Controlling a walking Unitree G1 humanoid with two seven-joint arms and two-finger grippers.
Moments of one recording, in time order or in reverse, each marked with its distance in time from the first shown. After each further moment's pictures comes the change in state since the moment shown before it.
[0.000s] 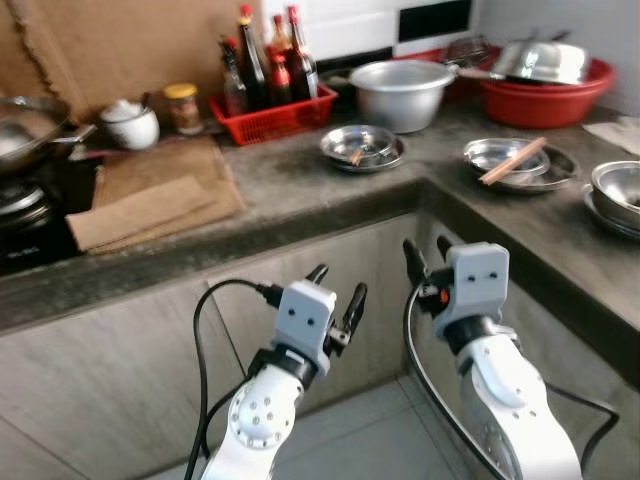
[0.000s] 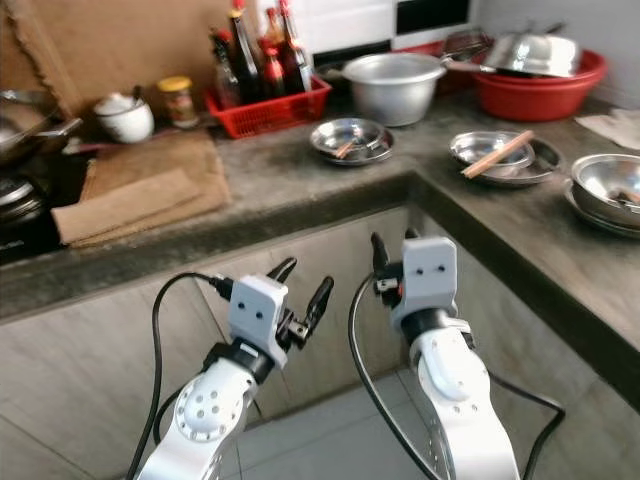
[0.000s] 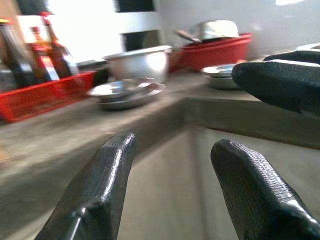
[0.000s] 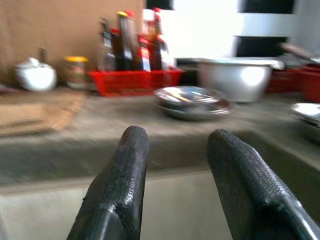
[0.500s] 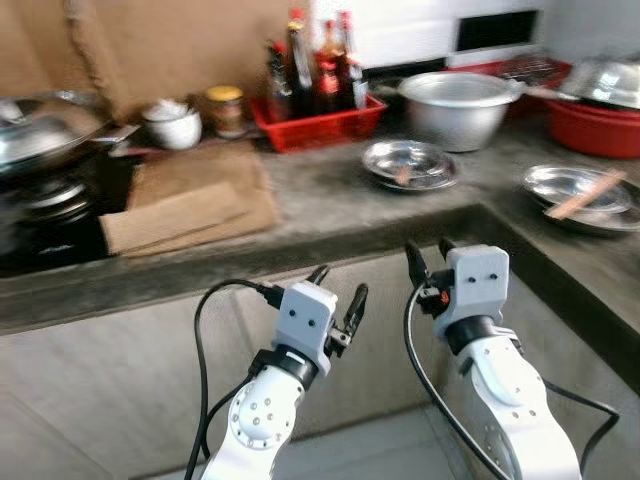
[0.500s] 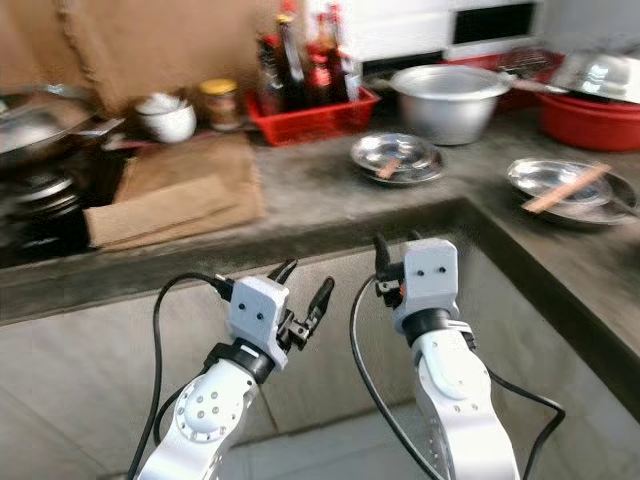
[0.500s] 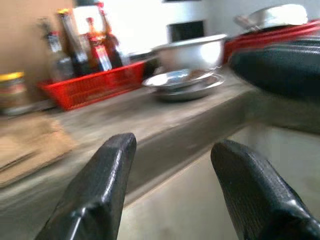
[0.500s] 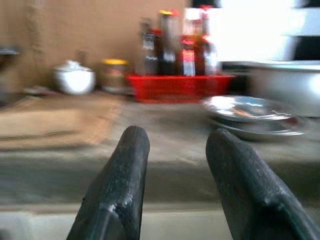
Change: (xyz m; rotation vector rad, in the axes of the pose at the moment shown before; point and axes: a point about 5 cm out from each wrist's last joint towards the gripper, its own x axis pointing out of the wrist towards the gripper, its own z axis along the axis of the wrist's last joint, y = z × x) left arm -0.002 0.006 -0.003 0.014 0.014 0.015; right arm 0.004 0.008 0.001 0.010 -0.011 0.024
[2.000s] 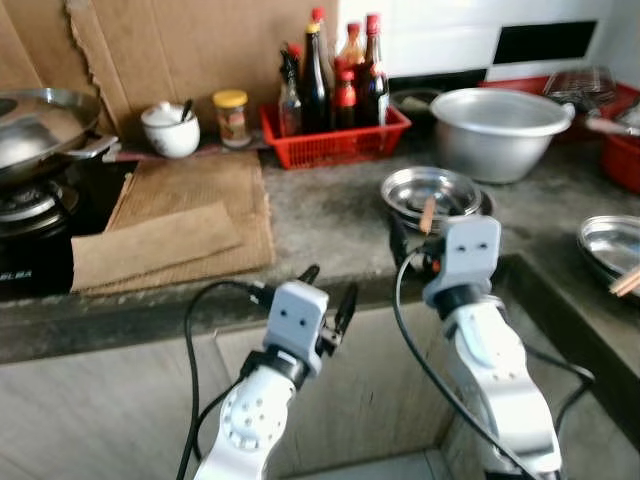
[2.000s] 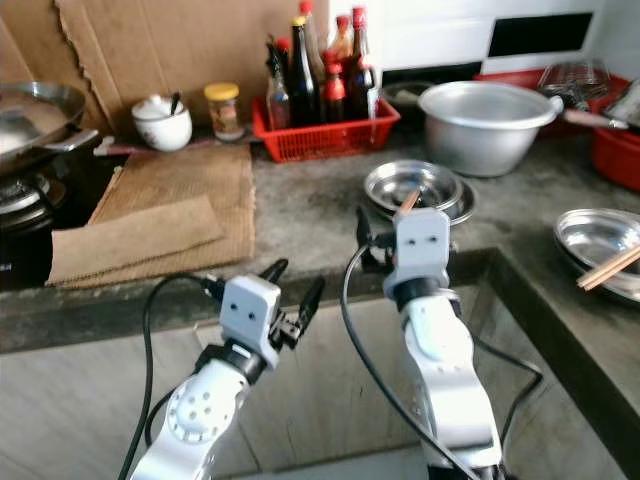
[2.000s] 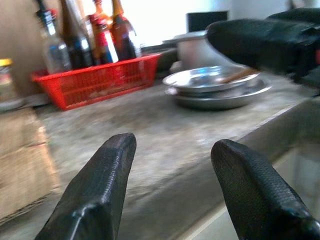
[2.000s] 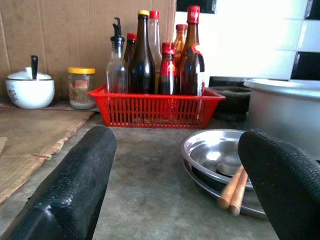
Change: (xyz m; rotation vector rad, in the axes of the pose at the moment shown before) left arm -0.001 0.003 -0.001 -0.008 0.009 0.021; right arm 0.029 -0.010 0.008 -0.051 -0.070 -0.056
